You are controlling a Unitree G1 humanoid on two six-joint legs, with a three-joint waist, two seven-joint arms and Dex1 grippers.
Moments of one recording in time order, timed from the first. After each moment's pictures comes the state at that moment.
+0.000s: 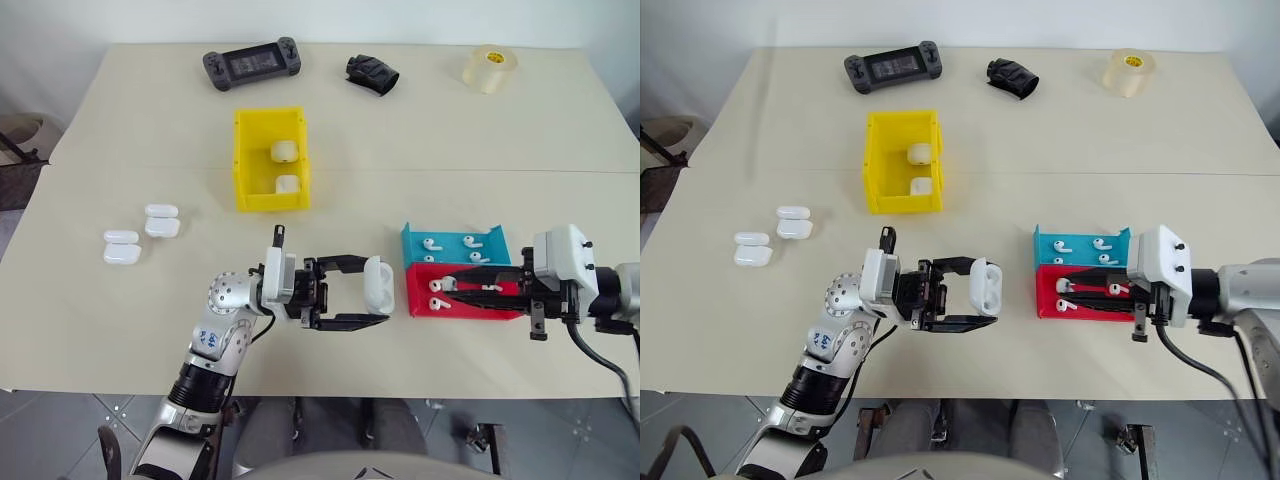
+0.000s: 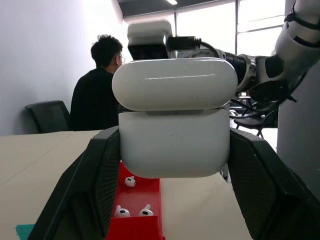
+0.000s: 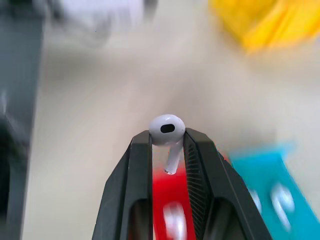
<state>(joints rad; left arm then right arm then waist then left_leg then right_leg) -0.35 0.18 -0.21 -0.03 -0.51 -0.09 -1.20 -0.08 -0.87 -0.31 -0.50 0.72 0.49 1.14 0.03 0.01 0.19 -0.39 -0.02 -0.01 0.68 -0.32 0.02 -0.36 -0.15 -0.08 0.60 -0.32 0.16</state>
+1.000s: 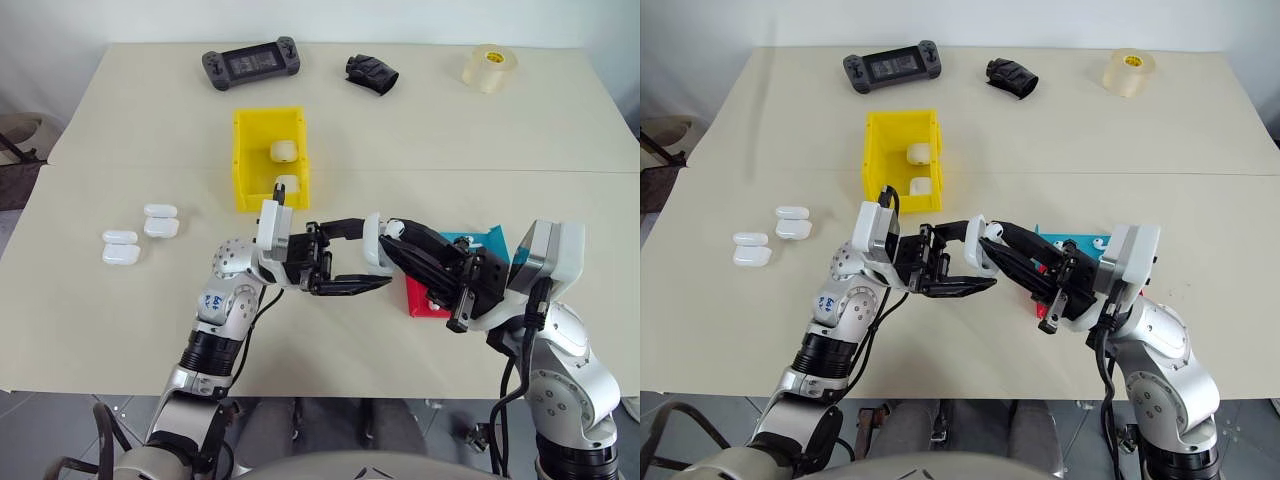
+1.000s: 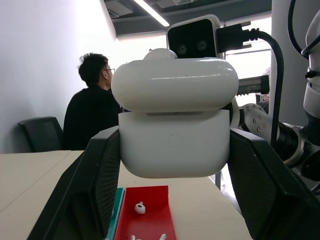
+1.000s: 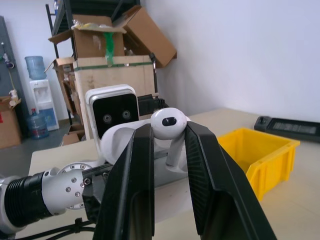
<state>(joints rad) -0.50 0.14 -0.12 0.06 -0.58 0.03 -1.25 -0.03 -0.40 -0.08 -0.68 0.74 0.27 0.74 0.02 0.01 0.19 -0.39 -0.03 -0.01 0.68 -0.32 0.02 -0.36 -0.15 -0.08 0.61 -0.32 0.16</state>
